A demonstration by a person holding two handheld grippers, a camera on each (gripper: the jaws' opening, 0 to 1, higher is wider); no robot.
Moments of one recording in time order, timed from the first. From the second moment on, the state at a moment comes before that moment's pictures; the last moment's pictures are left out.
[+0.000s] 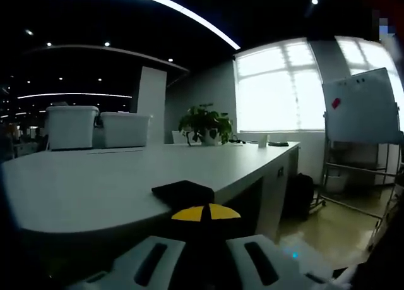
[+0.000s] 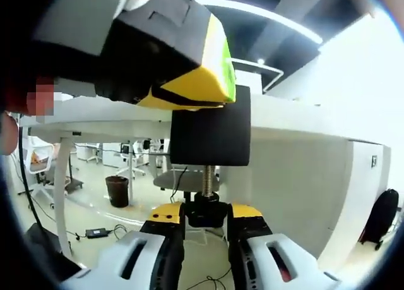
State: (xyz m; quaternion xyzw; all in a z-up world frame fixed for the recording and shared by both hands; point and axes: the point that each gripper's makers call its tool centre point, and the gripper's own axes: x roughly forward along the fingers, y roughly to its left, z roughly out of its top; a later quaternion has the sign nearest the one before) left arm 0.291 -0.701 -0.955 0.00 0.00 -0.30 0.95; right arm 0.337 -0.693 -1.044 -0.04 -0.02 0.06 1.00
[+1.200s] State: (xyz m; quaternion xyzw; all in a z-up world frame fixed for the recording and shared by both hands) left arm 0.290 -0.702 -0.955 0.02 0.00 -0.29 0.96; right arm 0.332 -0.672 -1.042 -0.06 -0.03 0.43 0.90
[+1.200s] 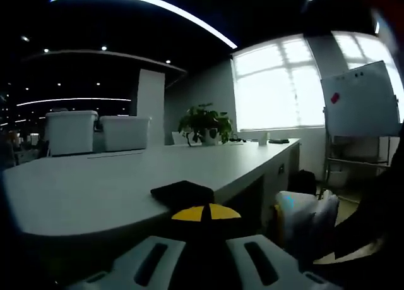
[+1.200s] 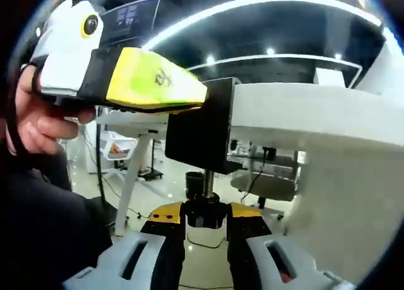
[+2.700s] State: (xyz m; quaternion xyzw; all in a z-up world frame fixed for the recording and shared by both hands) left arm 0.291 -0.703 -0.956 -0.01 0.00 -0.30 0.95; right arm 0.331 -0.683 -1.041 -0.07 -0.05 0.19 0.98
